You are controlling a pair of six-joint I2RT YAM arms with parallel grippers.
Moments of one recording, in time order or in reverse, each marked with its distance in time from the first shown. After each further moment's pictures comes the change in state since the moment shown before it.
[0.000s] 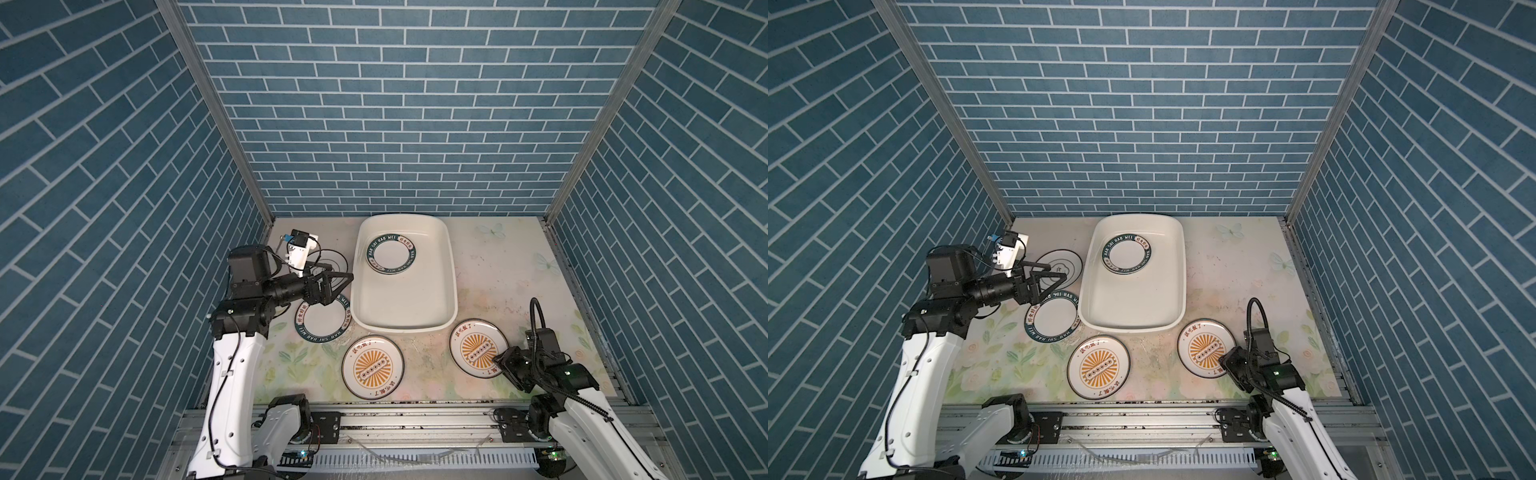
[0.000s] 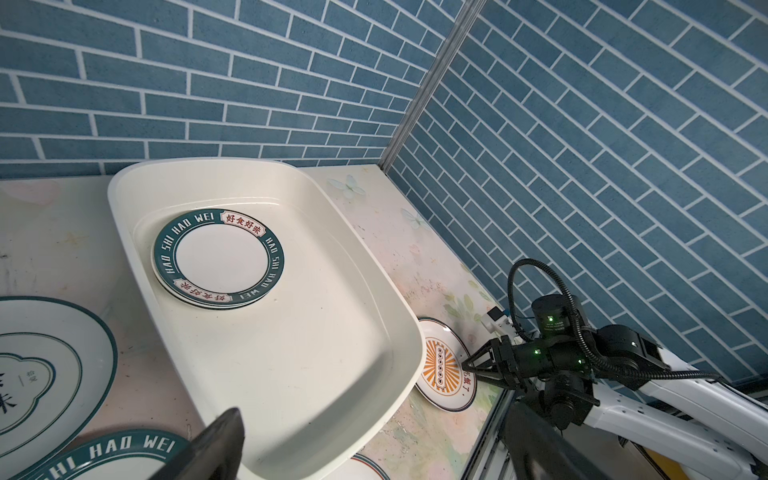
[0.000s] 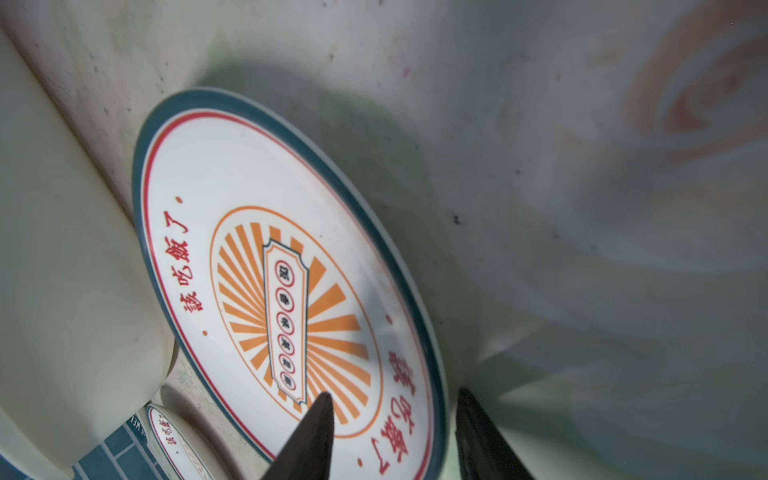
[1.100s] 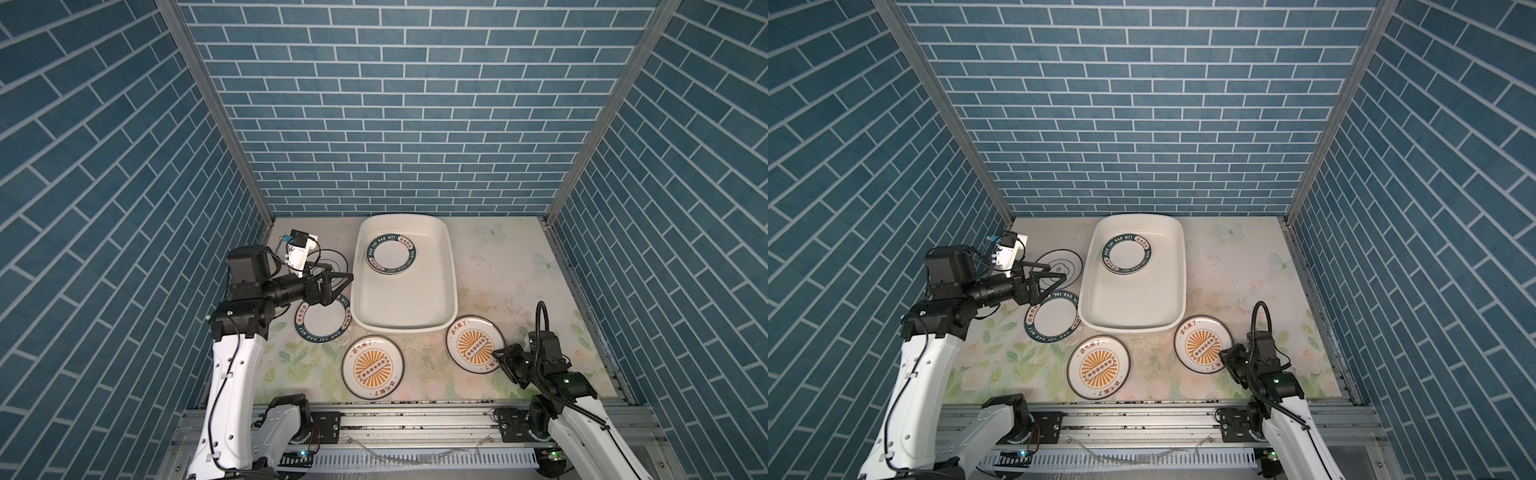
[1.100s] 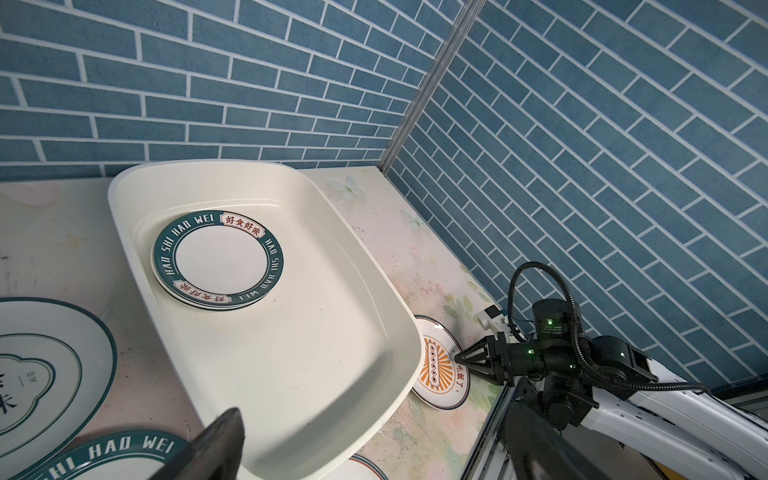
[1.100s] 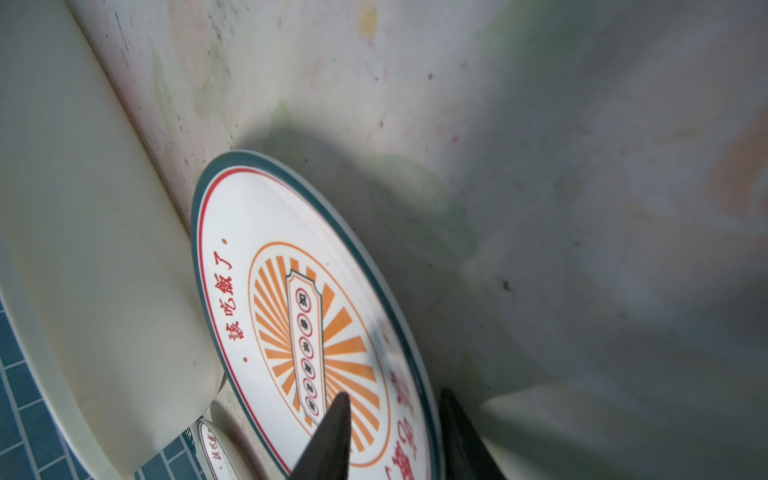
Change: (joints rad) left arm 0.000 -0.009 0.000 0.000 0.000 -0.008; right arm -0.035 -0.079 -0.091 0.158 -0.026 0.053
